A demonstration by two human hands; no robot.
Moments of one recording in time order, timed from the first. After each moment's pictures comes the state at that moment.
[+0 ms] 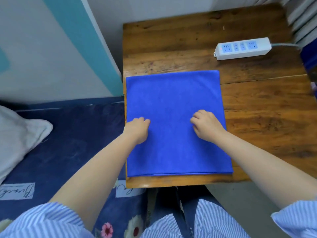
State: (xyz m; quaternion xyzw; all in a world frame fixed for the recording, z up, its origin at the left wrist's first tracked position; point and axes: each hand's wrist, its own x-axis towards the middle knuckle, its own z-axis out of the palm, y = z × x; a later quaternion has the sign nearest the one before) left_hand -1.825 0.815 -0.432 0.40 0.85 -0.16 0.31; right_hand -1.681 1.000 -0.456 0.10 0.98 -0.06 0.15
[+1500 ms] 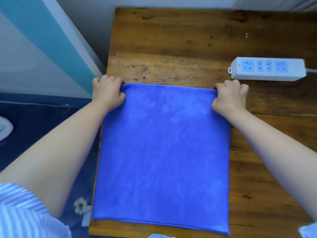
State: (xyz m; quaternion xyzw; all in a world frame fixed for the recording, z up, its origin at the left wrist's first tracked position) left_hand -1.972 0.888 -0.487 0.29 0.95 -0.04 0.11; right_hand -1.792 1.135 -0.476 0.30 0.95 0.01 0.11
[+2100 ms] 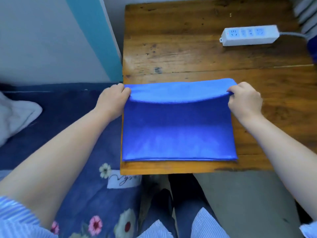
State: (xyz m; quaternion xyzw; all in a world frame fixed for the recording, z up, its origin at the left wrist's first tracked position) left_hand -1.858 0.768 -0.436 0.43 0.89 -0.11 0.10; right_hand -1.648 1.025 -0.435 0.38 0.92 -0.08 -0.05
